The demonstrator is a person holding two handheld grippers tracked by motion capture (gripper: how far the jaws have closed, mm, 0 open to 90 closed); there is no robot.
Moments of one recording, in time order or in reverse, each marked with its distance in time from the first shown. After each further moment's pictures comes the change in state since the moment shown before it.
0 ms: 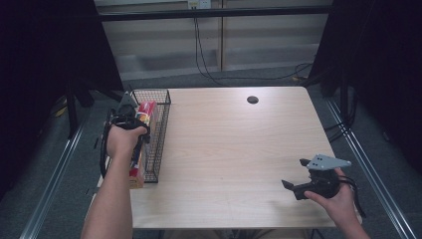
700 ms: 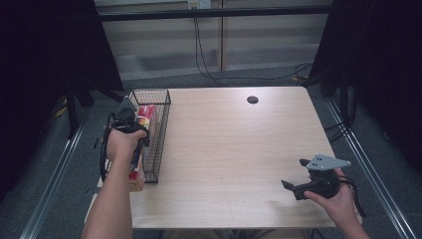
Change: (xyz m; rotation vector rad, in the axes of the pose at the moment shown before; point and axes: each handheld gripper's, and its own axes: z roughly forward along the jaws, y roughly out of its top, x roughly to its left) left arm 0.005 -0.005 0.010 0.014 -0.005 -0.008; right arm 0.001 0.000 0.000 0.003 -0.005 -0.004
